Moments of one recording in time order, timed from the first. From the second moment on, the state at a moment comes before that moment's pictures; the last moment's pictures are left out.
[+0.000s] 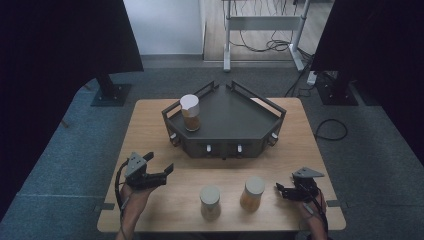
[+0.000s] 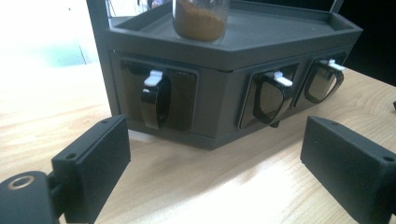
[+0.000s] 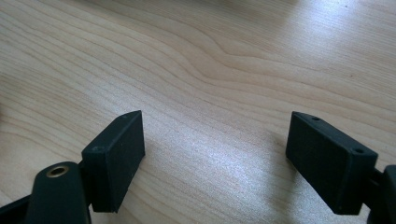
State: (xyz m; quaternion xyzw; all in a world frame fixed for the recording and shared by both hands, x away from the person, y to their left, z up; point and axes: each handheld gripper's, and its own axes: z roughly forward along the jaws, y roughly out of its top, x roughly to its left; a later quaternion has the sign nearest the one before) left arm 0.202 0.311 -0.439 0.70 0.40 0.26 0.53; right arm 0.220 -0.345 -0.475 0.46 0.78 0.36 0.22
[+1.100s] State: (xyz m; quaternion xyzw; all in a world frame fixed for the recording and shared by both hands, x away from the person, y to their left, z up) left arm 0.200 0.312 -0.466 0.71 0.43 0.24 0.51; right arm 0.220 -0.345 -0.475 0.46 0.78 0.36 0.22
